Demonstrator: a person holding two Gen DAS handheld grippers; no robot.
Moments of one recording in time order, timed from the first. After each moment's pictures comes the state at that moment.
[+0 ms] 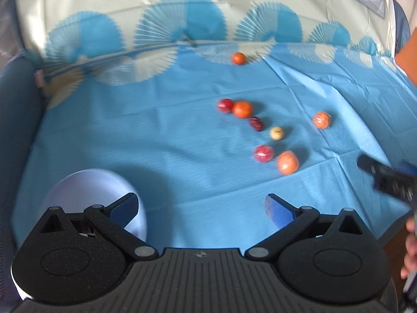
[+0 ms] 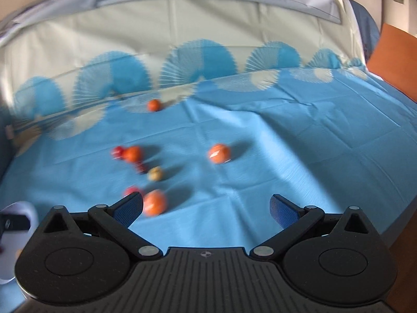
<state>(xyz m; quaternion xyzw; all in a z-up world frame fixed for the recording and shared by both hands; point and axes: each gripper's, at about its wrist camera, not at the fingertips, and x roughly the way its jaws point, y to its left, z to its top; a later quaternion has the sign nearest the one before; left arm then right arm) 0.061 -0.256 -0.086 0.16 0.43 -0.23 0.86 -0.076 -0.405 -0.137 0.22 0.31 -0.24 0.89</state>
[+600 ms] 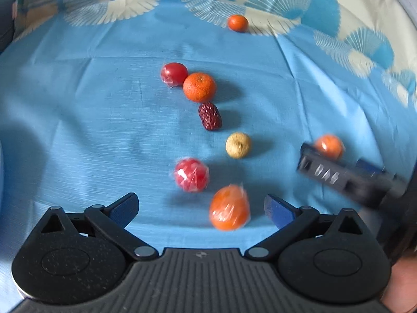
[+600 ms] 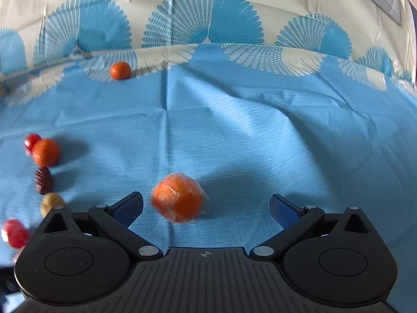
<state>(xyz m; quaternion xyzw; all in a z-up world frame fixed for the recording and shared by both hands) 0.115 -0.385 -0.187 0.02 0.52 -0.15 0.84 0.079 -0.509 -0.256 0.14 0.37 -0.16 0.90</state>
